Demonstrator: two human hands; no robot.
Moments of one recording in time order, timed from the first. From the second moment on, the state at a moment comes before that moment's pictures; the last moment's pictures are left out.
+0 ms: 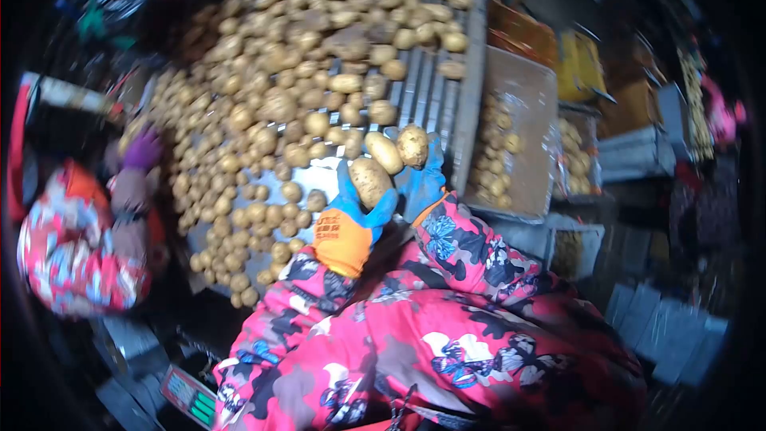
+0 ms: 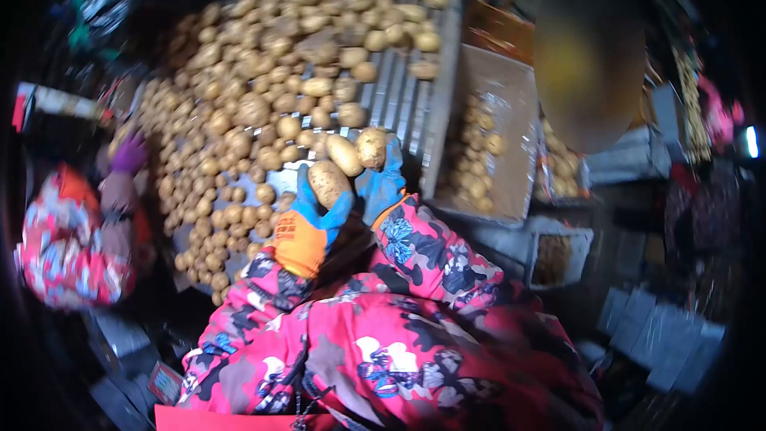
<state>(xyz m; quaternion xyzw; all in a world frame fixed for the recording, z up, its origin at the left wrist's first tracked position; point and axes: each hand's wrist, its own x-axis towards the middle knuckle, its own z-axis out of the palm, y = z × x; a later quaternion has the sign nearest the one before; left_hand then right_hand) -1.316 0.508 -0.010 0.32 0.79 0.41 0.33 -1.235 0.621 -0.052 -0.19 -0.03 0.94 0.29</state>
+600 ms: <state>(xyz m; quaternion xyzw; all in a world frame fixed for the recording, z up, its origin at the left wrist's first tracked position) -1.299 0.506 -0.036 0.39 0.67 0.39 0.50 -0.893 0.825 -0.080 -0.38 -0.09 0.64 0.66</state>
